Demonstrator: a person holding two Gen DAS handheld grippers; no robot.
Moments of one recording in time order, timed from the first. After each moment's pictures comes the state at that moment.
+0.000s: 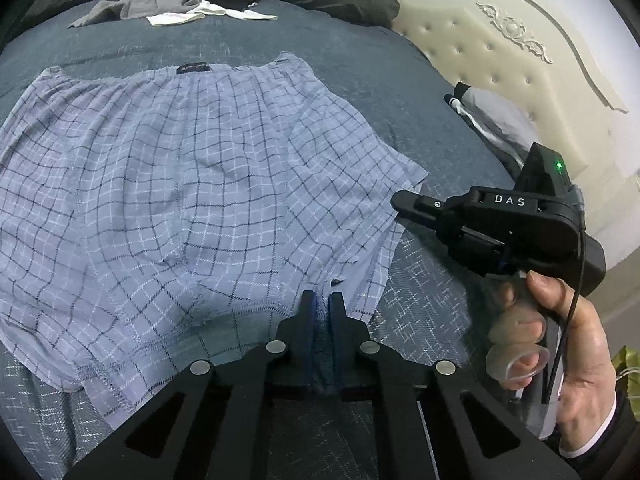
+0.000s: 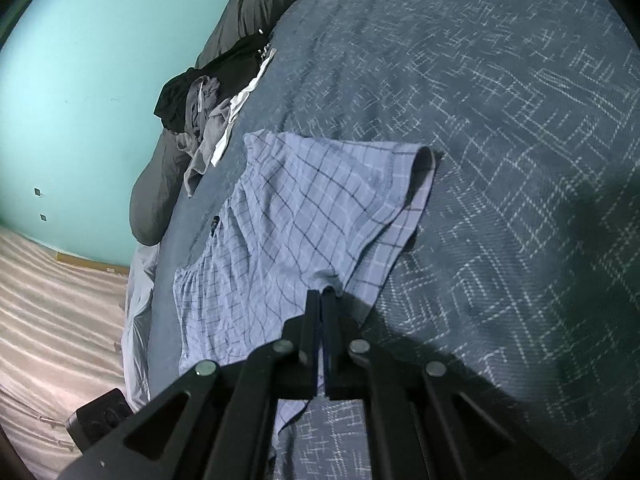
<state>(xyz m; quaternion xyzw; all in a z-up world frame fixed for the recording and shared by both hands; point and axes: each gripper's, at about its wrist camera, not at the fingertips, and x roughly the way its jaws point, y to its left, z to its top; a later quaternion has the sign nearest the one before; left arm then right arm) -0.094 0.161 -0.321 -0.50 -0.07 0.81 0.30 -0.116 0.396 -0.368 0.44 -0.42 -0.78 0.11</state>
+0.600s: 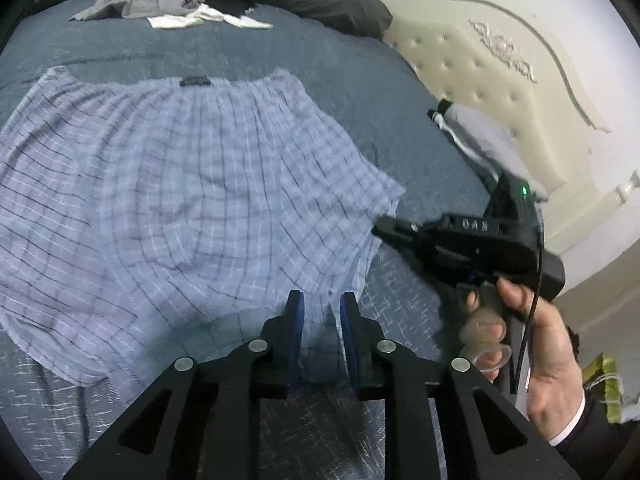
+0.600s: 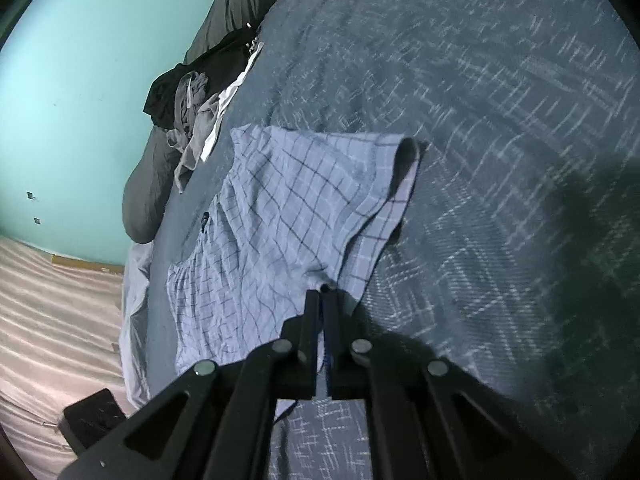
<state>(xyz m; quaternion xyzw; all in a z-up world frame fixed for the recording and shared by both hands) -0.094 0.139 -0.301 -0.49 -0.11 0.80 0.32 -0.115 0.402 -0.370 0.46 -0.42 -0.77 0.10</state>
